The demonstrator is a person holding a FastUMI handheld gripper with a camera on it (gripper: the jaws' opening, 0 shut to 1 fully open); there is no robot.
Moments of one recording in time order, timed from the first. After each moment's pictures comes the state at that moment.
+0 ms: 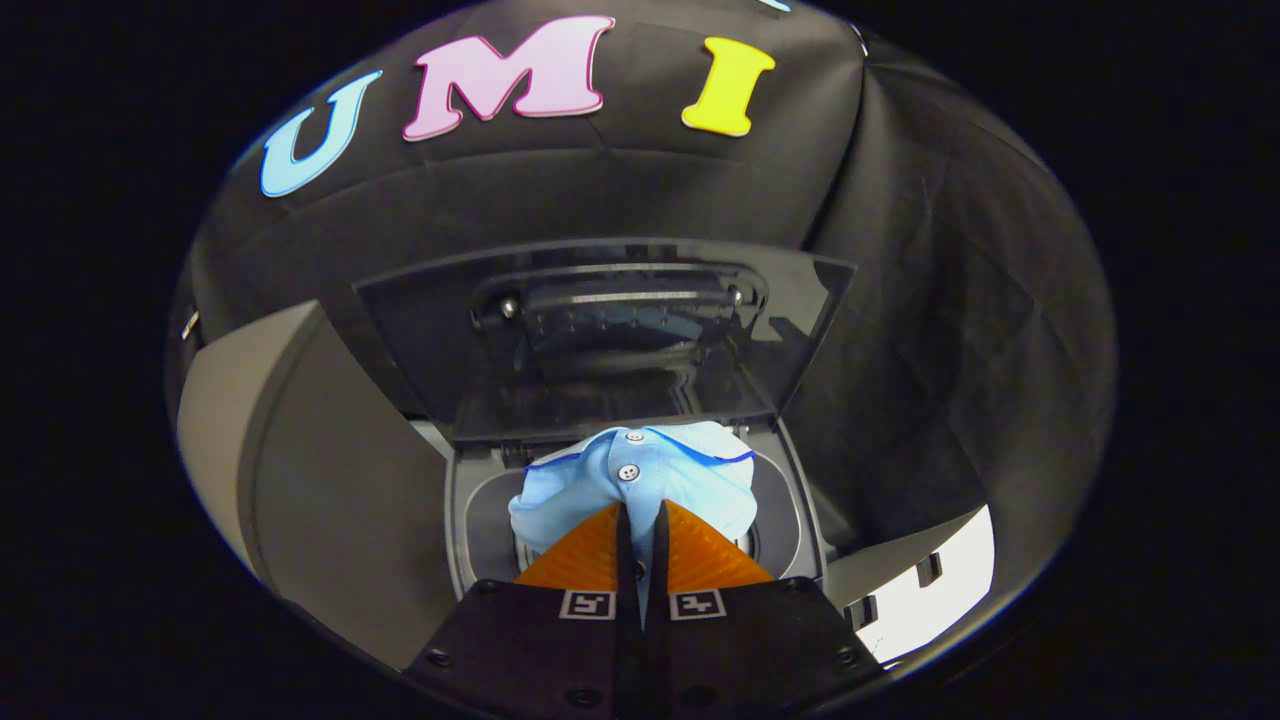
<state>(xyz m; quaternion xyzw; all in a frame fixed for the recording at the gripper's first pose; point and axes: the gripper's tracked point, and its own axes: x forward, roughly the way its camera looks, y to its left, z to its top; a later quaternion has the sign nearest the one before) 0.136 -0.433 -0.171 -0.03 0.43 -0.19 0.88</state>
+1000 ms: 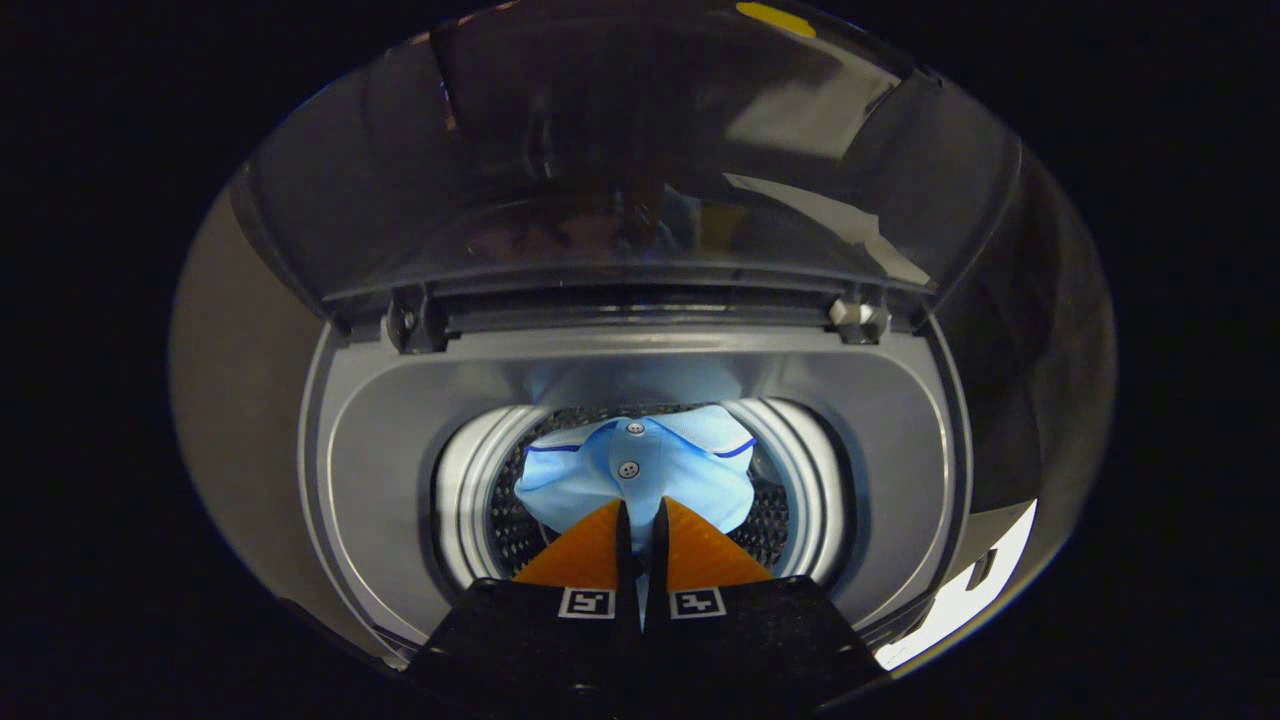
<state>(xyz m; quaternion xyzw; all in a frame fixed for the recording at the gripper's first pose) 0.129 -0.458 -0.360 -0.03 0.55 -0.14 0.82</state>
